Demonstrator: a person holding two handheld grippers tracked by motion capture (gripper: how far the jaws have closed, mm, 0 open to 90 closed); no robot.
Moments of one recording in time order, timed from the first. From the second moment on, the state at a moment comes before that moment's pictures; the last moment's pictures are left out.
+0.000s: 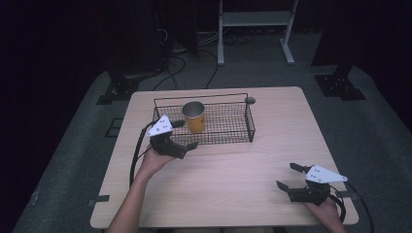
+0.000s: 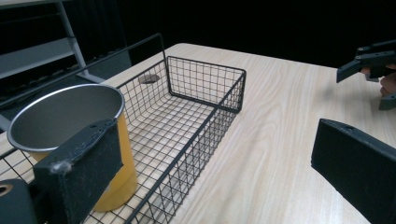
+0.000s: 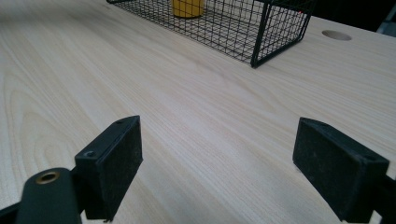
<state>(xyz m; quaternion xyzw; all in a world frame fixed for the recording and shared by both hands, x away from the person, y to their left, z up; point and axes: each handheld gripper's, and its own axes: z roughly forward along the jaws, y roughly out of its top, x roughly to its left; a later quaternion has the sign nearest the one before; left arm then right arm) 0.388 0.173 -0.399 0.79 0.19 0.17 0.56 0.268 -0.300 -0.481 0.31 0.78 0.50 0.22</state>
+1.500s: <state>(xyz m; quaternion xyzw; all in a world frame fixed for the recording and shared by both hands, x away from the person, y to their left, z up) 0.347 0.183 -0.415 0.78 0.19 0.17 0.57 0.268 -0.300 -0.481 0.31 0.78 0.49 0.22</state>
